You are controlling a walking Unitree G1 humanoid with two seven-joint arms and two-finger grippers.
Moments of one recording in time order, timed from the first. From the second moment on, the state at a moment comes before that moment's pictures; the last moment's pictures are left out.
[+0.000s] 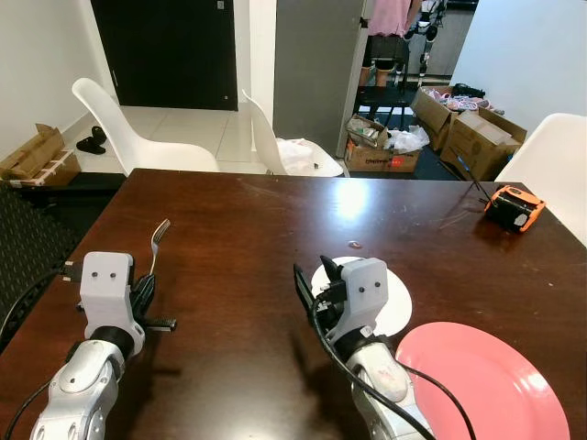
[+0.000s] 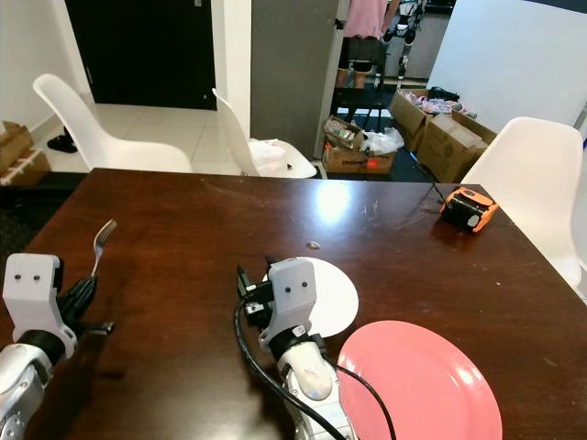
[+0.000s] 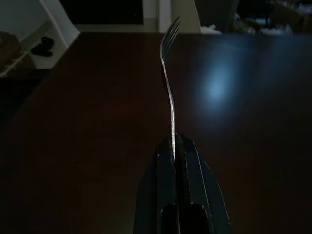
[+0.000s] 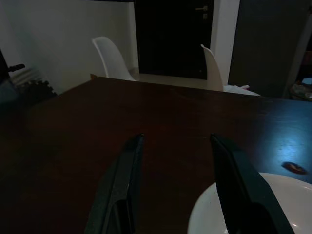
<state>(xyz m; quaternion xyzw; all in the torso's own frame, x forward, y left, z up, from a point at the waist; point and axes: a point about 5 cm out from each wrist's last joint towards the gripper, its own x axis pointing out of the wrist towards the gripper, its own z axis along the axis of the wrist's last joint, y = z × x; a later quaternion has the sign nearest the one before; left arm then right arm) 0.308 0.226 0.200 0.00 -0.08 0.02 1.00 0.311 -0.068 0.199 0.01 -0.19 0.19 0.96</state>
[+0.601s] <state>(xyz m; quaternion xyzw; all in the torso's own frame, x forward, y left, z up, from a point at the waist) 0.298 0.217 0.159 0.01 0.00 0.00 1.00 0.322 -0.087 0.194 0.00 -0.18 0.15 0.97</state>
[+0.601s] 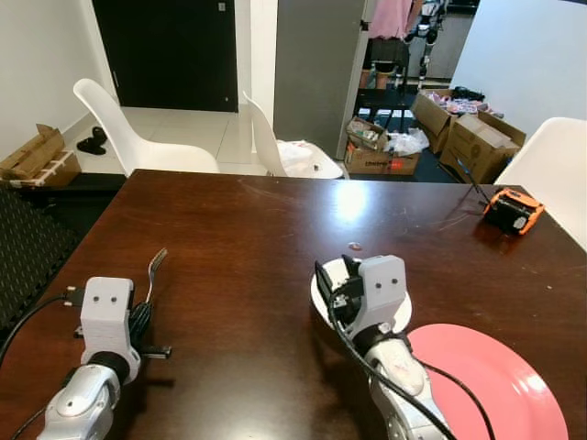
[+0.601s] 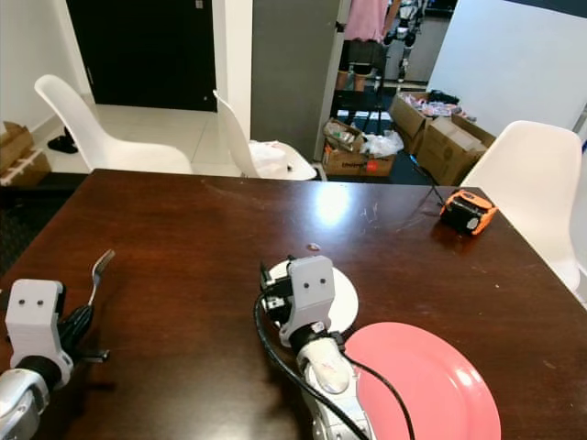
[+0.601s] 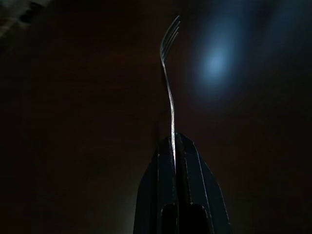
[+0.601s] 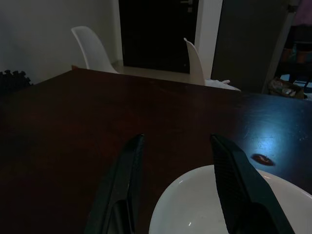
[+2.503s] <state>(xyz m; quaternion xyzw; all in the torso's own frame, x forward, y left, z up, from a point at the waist) 0.304 0.209 0.162 0.03 -0.02 0.00 1.00 0.323 -0.085 0.191 0.03 -0.17 0.15 0.97</state>
